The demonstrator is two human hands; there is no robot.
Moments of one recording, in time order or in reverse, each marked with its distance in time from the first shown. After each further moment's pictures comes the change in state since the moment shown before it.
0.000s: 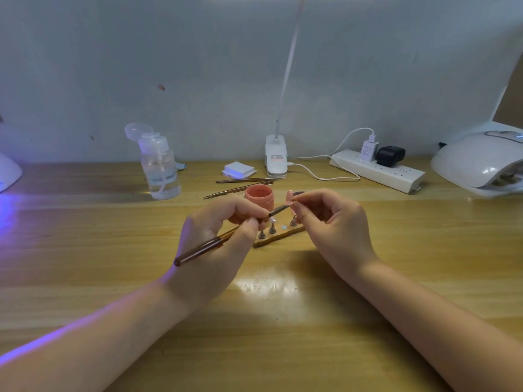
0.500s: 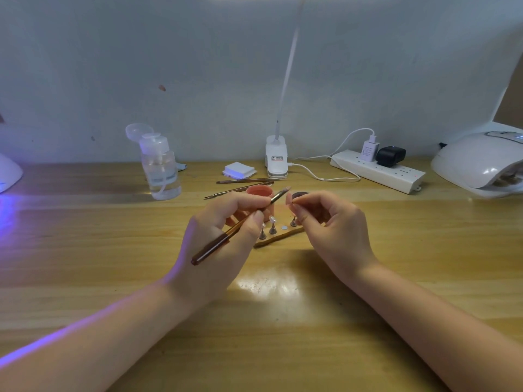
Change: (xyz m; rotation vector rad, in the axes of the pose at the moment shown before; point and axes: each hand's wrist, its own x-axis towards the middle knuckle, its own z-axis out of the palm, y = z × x) left_hand -0.005 -0.002 0.019 0.122 0.249 0.306; right_hand -0.001 -0.001 0.001 -0.076 0.010 -0.062
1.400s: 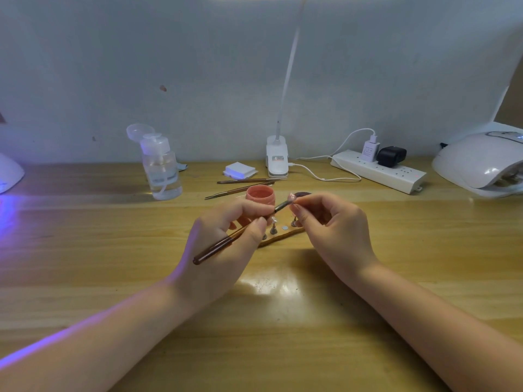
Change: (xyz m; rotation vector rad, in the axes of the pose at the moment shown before) left_hand -0.001 -0.007 0.001 -0.008 -0.047 -0.013; right_hand -0.001 -0.002 0.000 0.014 -0.003 0.061
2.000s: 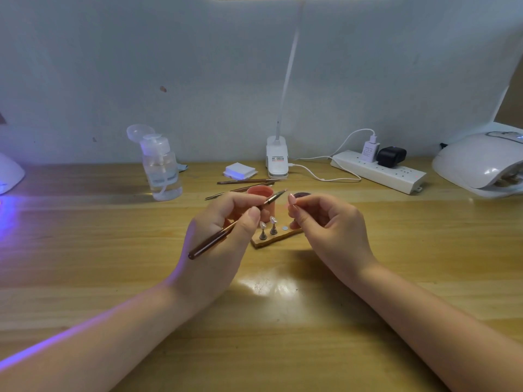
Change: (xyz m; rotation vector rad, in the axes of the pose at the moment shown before) left_hand 0.000 -0.002 0.002 -0.160 0.053 -0.103; right_hand 0.000 0.002 0.001 0.074 -0.035 0.018
